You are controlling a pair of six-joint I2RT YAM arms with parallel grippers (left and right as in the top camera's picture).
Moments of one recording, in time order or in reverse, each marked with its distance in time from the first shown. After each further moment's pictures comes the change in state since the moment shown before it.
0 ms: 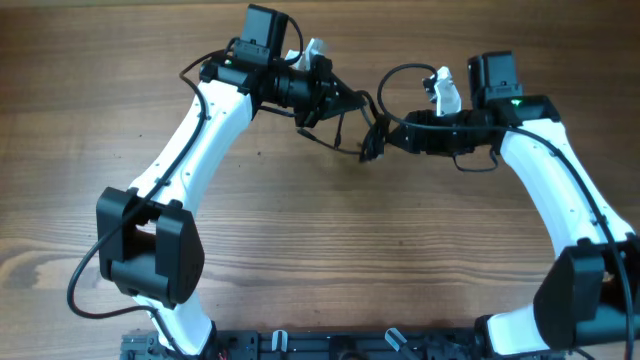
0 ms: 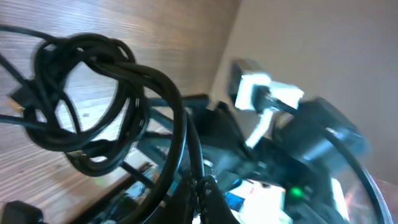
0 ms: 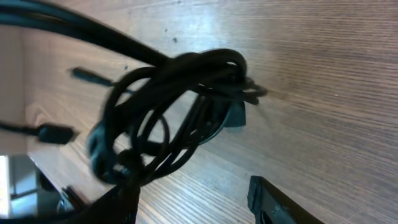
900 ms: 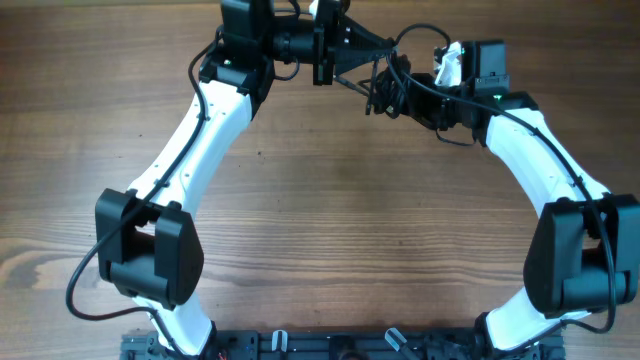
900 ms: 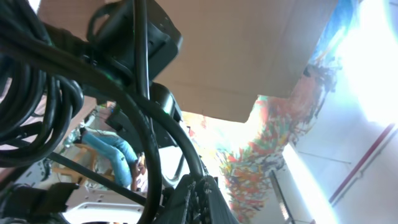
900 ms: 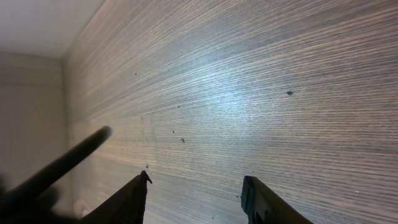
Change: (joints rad) left arm -0.002 -0.007 0.000 0.922 0.346 -0.798; right arm -0.003 0.134 -0.007 0.436 0.021 0.444
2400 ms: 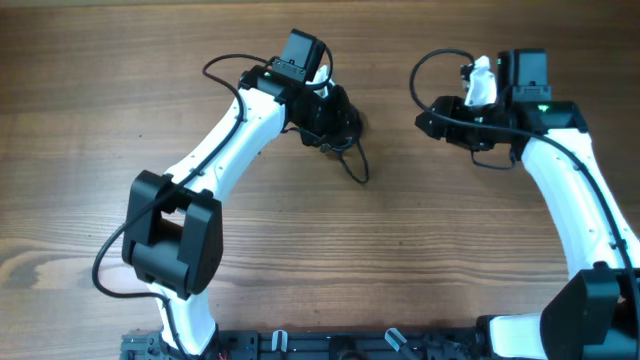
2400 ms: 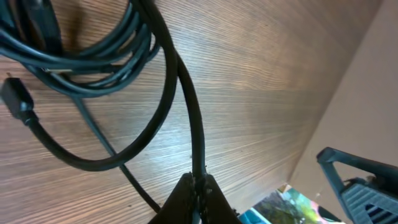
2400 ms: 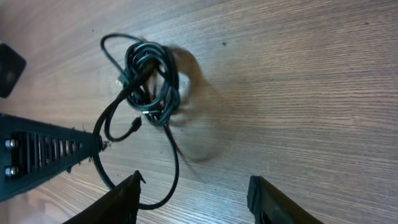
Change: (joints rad) left arm -0.103 0.084 -0.029 -1.030 -0.790 0.953; right arm -0.064 -0.222 -0.002 -0.401 0.133 -0.294
